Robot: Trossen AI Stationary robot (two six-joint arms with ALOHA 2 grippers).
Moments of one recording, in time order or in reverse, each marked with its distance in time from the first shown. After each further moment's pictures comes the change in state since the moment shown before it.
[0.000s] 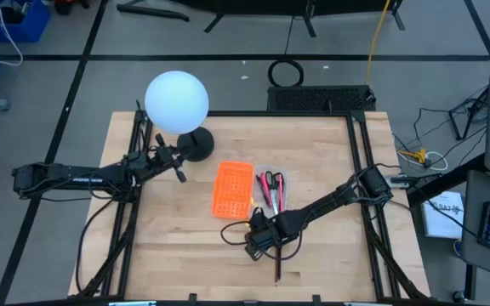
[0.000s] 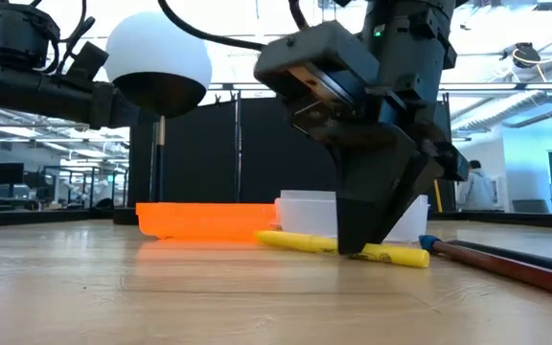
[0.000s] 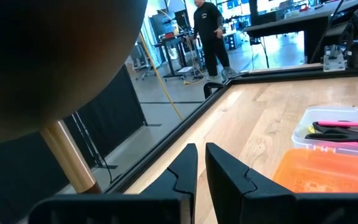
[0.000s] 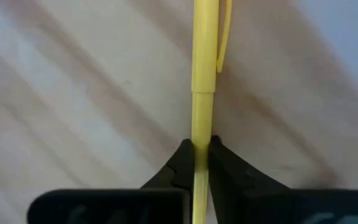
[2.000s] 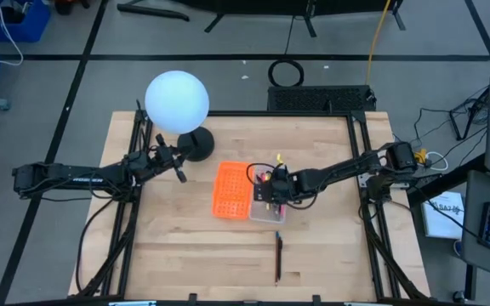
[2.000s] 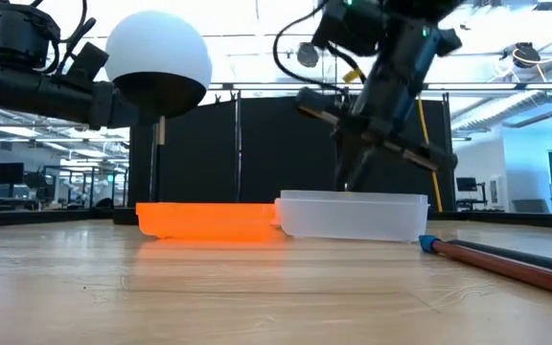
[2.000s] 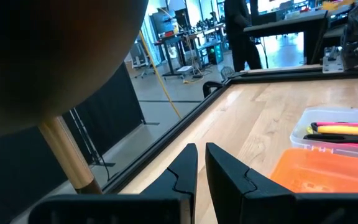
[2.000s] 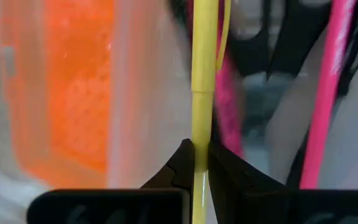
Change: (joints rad) left arm 0.000 0.000 0.000 -0.005 0.000 -0.021; right arm -0.303 -0.383 -0.311 0.183 0.154 0.404
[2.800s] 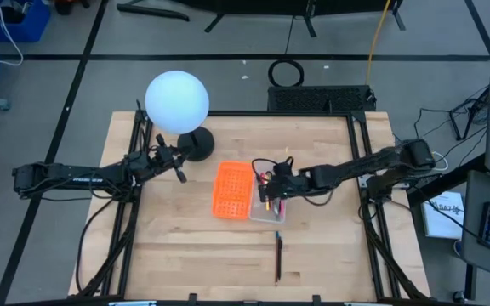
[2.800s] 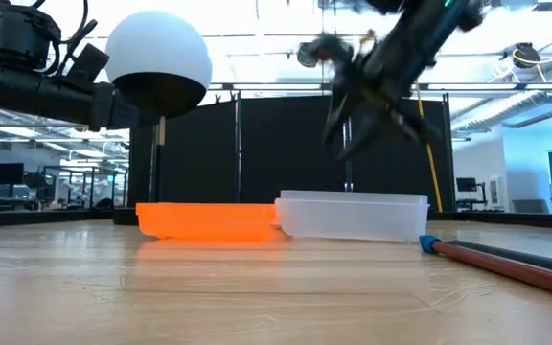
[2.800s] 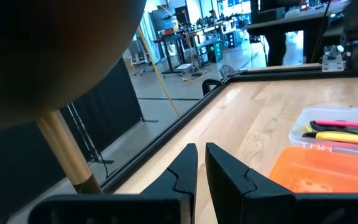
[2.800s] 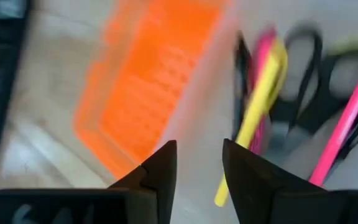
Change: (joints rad) left arm 0.000 0.000 0.000 -0.011 0.000 -0.014; right arm 0.013 -0.171 -0.078 0.099 0.099 -0.342
